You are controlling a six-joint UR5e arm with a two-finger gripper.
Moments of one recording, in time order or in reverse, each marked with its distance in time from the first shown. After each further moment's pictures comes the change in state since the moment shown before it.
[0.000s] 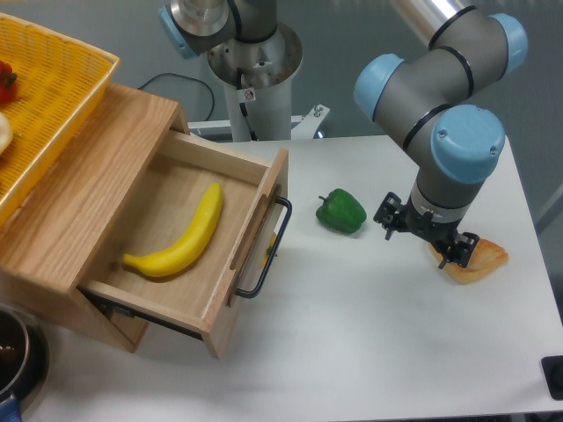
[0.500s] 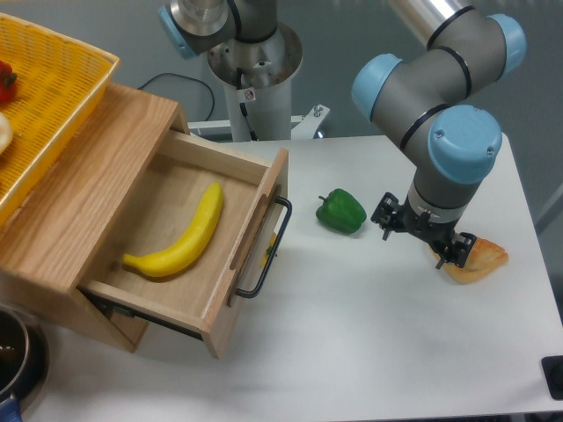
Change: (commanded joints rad) arm -0.003 0.009 0.012 -0.035 -0.047 -0.066
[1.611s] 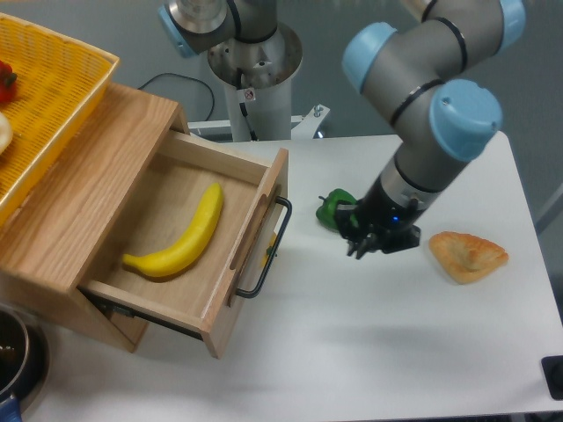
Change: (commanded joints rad) arm -0.072 0.078 0.011 -0.149 -0.286 -0.382
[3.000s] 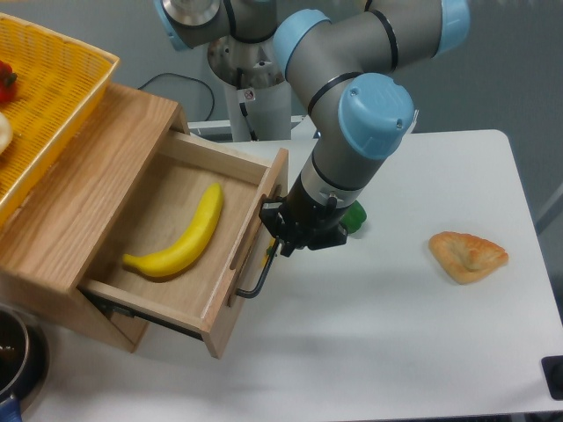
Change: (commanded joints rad) arm -0.095 0.023 -0.026 0.005 0.005 -0.080
